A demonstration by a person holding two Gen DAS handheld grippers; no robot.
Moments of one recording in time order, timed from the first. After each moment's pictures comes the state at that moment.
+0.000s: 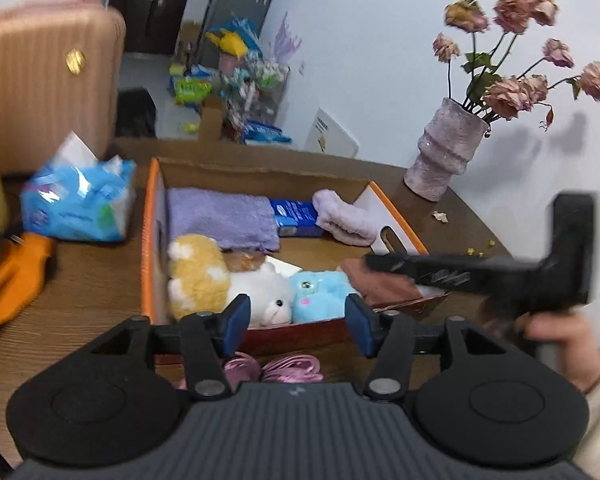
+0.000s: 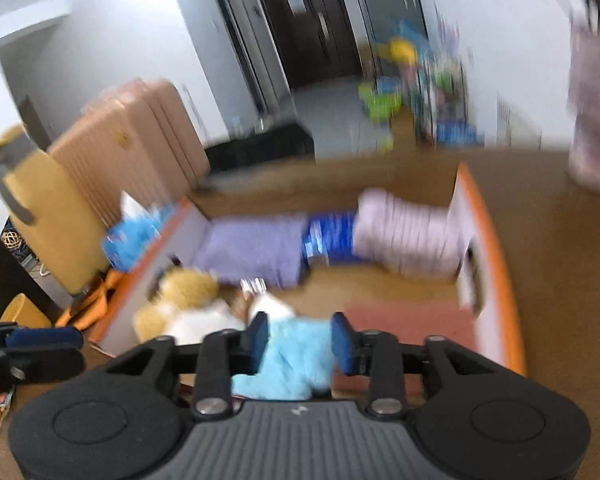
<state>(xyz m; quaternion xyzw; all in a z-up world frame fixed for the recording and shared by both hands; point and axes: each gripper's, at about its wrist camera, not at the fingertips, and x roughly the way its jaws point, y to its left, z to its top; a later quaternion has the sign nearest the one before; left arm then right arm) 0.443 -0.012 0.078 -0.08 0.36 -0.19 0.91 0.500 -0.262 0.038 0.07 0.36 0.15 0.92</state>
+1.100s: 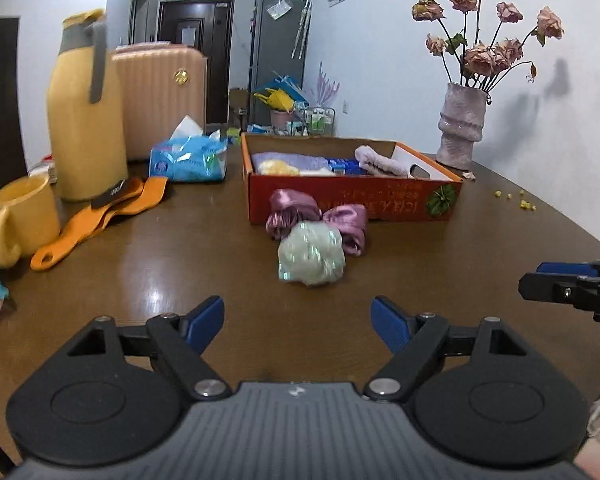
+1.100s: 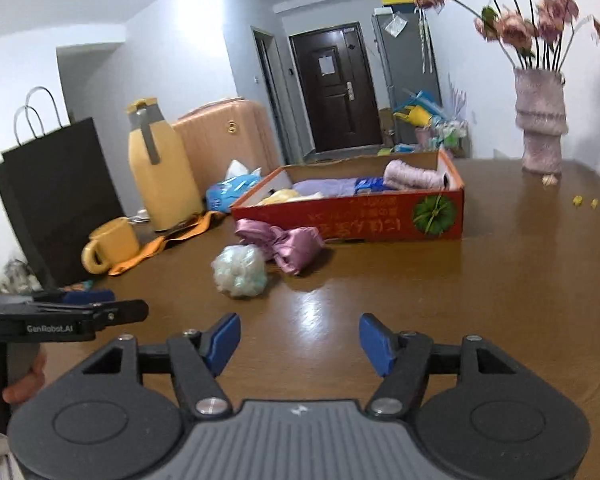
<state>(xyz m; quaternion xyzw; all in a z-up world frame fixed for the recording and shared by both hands) 0.230 0.019 0.002 0.00 0.26 -0.11 0.96 0.204 -0.256 0.005 0.05 0.26 0.17 0.95</state>
